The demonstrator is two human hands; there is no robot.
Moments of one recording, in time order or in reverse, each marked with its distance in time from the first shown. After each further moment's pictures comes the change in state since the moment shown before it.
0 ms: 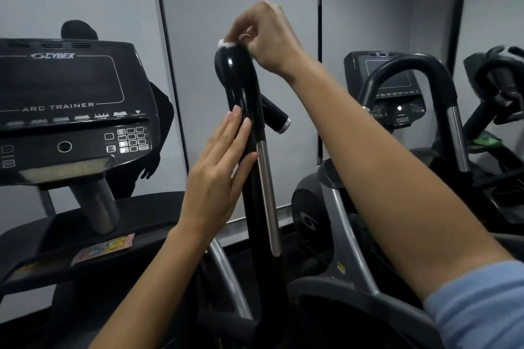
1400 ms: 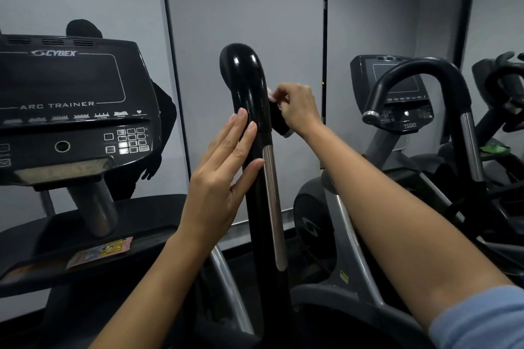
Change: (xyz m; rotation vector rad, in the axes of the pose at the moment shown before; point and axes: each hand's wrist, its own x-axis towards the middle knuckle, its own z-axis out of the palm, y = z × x) left_hand 0.000 -0.005 0.003 -0.138 0.036 -0.001; right_hand -0.053 0.103 0.059 -0.107 0.023 0.273
